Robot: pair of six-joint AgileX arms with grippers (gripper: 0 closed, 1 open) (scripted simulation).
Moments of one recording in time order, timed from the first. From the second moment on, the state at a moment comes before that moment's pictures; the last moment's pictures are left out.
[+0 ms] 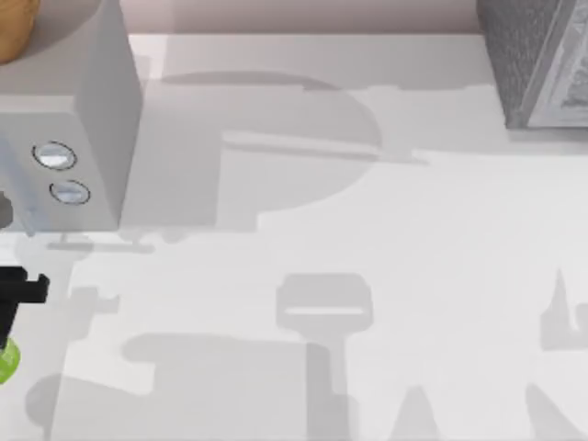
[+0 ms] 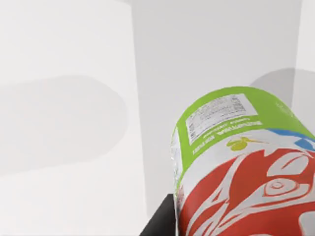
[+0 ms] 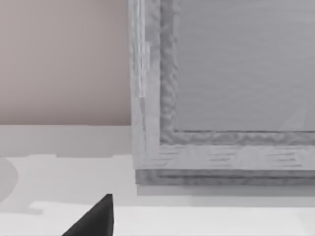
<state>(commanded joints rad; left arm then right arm) 0.01 1.38 0.94 -1.13 0.01 0.05 0.00 0.00 0.00 0.00 0.00 0.00</state>
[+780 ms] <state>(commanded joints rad) 0.03 1.37 0.90 -1.10 0.00 0.05 0.00 0.00 0.00 0.00 0.00 0.00</state>
